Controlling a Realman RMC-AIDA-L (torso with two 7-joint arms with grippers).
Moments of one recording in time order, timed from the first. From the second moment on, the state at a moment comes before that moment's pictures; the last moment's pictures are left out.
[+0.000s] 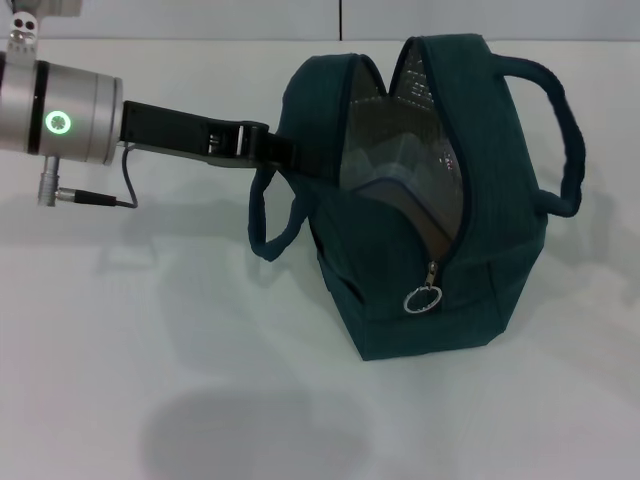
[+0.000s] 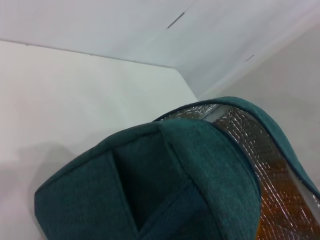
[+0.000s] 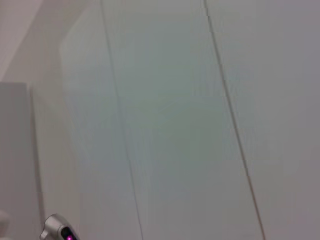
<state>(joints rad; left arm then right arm) -0.75 -2.00 0.82 0.70 2.05 1.63 -2.27 0.26 2.01 -0.79 -0.74 -1.26 -1.69 1.28</state>
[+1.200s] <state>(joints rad) -0.79 -2.02 0.83 0.68 2.07 1.58 -2.27 0.60 2.03 -1.02 -0.25 -1.67 -1.60 1.01</state>
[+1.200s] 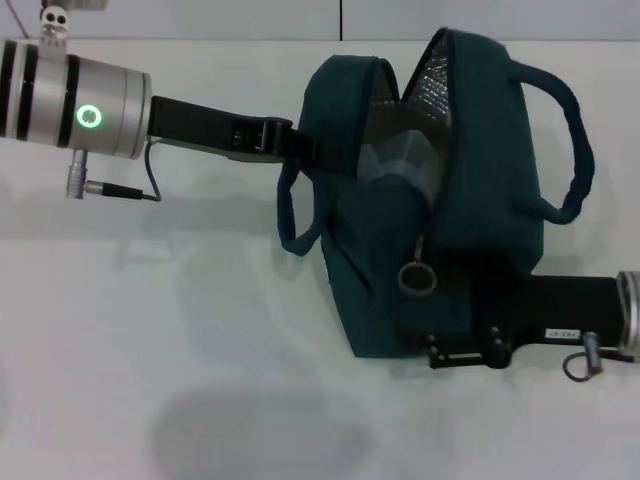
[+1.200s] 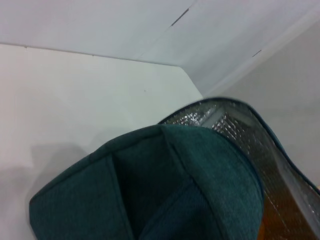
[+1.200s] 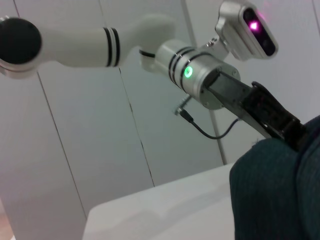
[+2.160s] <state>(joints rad) -0.77 -2.02 0.82 0.68 2.07 1.58 -2.27 0.54 2.03 -1.01 -0.21 -1.54 -1.53 1.00</state>
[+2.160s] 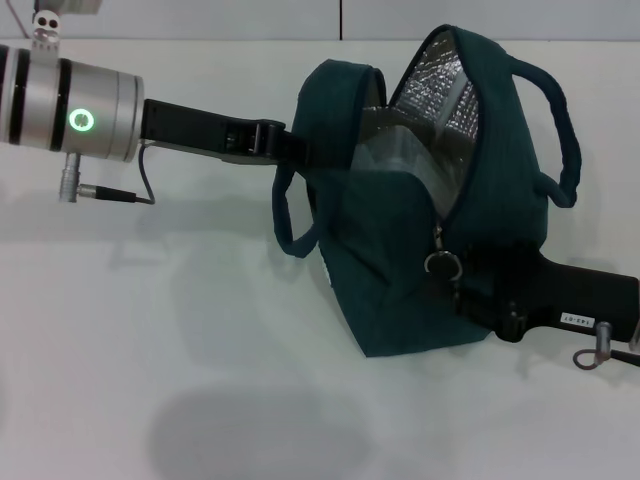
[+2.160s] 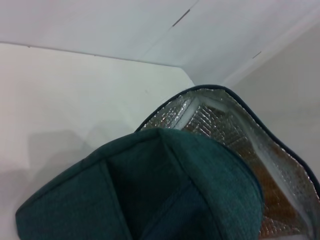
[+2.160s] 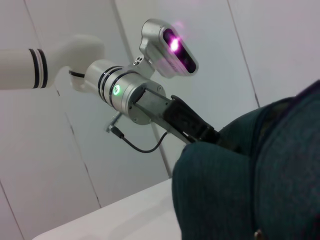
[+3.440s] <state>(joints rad) -0.76 -2.02 0.82 0.68 2.06 1.58 -2.26 0.39 2.02 -1.01 -0.30 -1.35 -1.70 0.92</state>
